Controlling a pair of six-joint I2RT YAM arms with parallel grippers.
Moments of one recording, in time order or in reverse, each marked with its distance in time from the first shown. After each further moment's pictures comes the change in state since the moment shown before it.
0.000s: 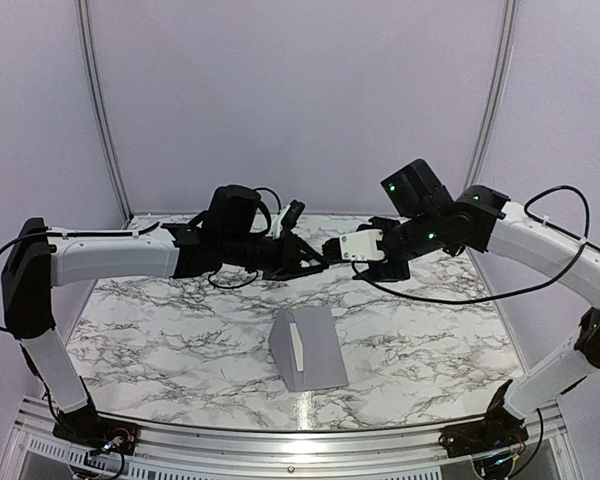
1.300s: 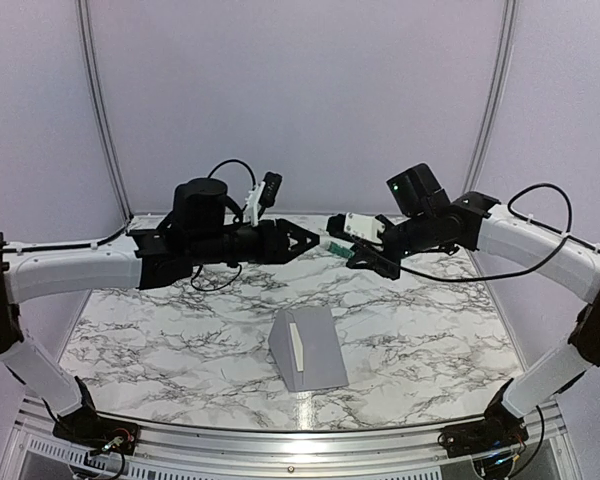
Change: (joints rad) left arm -0.033 -0.179 -0.113 0.097 -0.177 0.143; right arm -0.100 0.046 -0.083 0.148 -0.169 0.286
